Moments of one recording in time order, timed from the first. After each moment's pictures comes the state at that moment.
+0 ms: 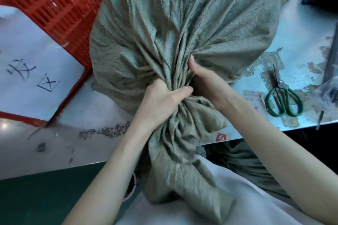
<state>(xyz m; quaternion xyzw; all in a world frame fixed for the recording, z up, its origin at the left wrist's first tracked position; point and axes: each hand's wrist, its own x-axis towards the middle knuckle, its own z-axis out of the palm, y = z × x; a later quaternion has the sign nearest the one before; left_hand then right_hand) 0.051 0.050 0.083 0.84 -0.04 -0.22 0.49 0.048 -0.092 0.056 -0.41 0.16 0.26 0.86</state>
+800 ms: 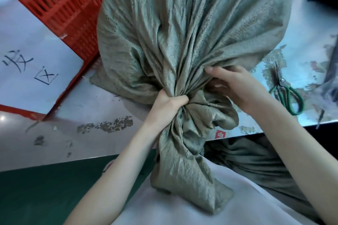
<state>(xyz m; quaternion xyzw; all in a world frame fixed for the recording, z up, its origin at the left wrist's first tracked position) 0.037 0.042 0.048 0.70 0.01 -0.29 0.65 0.019 -0.133 0.073 -0.64 0.24 0.10 0.72</state>
